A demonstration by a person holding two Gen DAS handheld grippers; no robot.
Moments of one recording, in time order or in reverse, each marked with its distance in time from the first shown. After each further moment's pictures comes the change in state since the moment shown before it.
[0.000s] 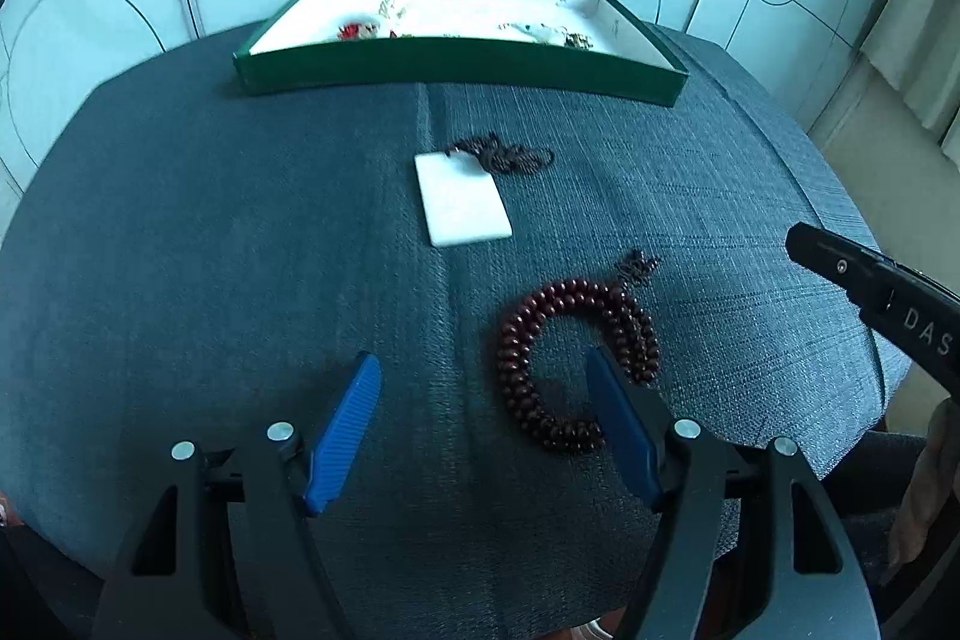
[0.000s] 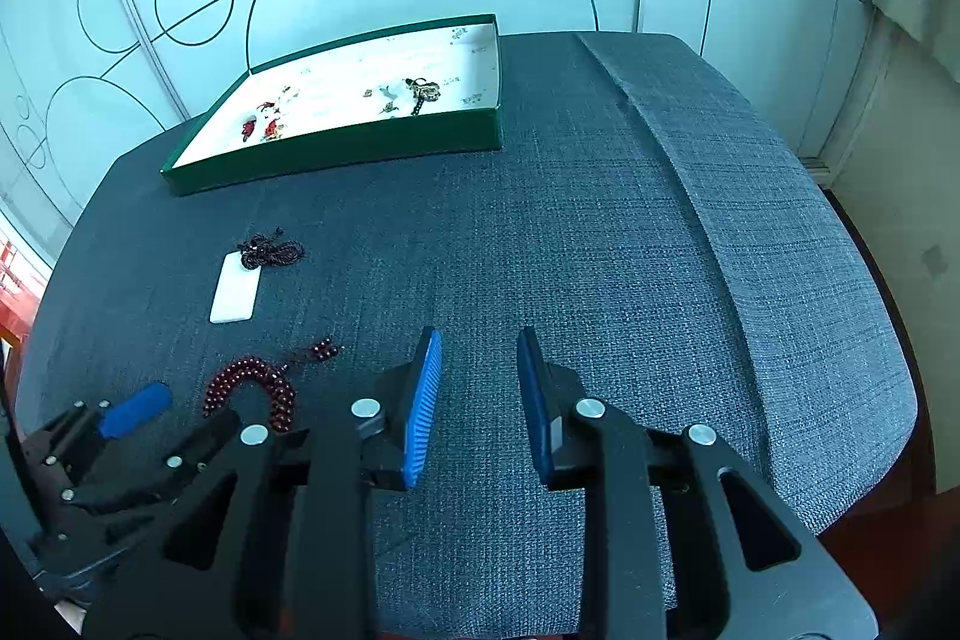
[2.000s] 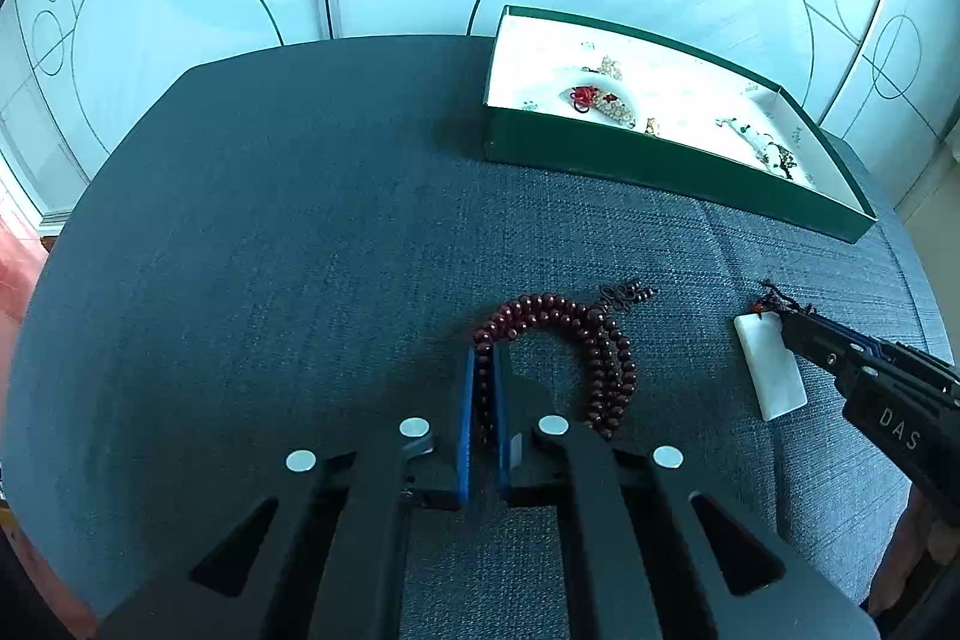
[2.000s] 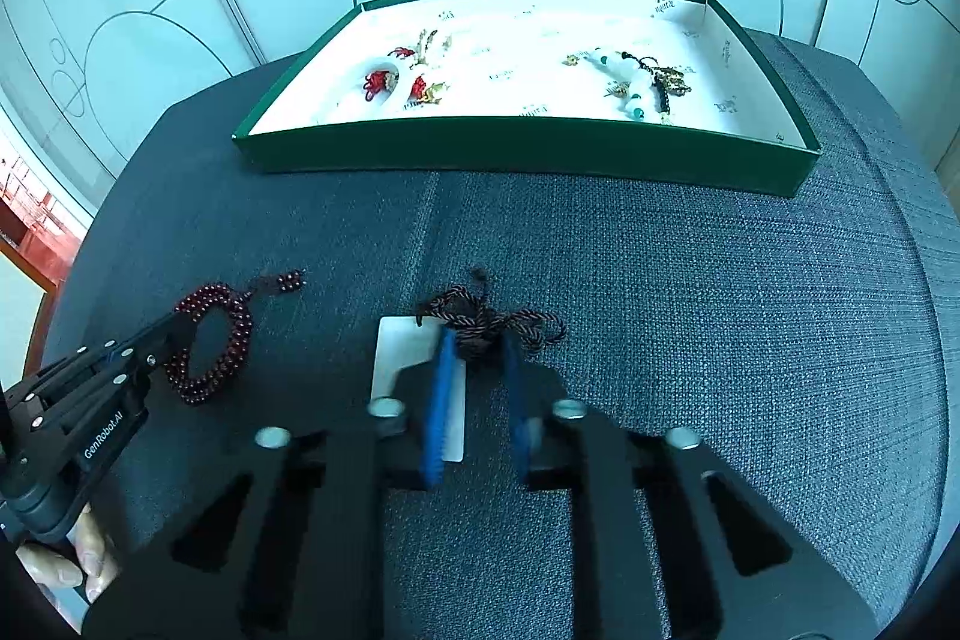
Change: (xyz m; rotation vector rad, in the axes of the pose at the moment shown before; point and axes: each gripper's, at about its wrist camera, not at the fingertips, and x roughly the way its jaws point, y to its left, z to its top) left arm 0.014 0.134 0.056 -0.124 -0.059 0.129; right arm 0.087 0.124 0.036 -0.116 0.095 0.136
